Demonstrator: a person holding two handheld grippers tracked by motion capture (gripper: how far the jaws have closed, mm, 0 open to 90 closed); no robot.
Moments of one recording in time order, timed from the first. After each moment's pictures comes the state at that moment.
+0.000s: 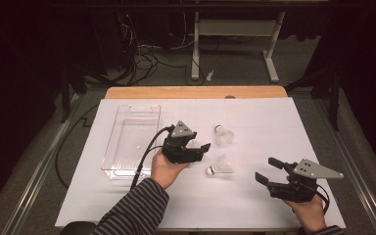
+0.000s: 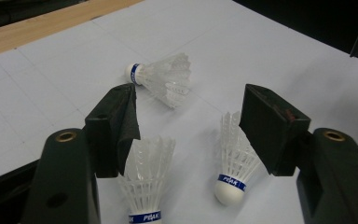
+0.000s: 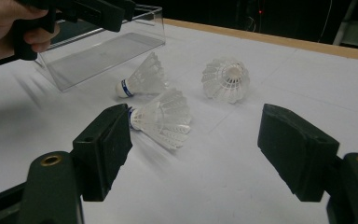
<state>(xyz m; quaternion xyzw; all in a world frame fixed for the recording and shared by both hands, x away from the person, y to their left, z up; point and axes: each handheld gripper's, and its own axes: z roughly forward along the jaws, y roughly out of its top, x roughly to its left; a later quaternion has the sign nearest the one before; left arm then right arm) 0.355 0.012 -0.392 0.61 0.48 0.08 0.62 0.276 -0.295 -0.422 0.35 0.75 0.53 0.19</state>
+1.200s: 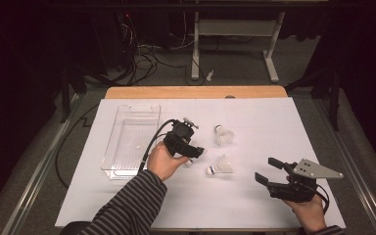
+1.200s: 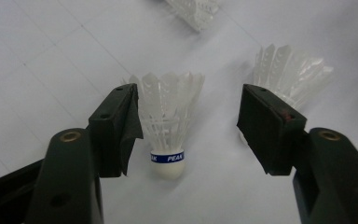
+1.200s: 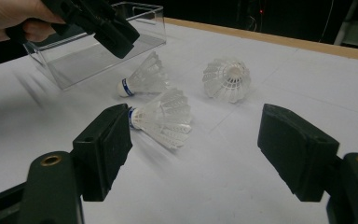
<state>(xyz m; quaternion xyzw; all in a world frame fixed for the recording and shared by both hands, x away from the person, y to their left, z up) 0.384 0.007 -0.400 0.69 0.56 0.06 0.45 0.276 -0.295 -0.422 0.34 0.75 0.53 0.19</state>
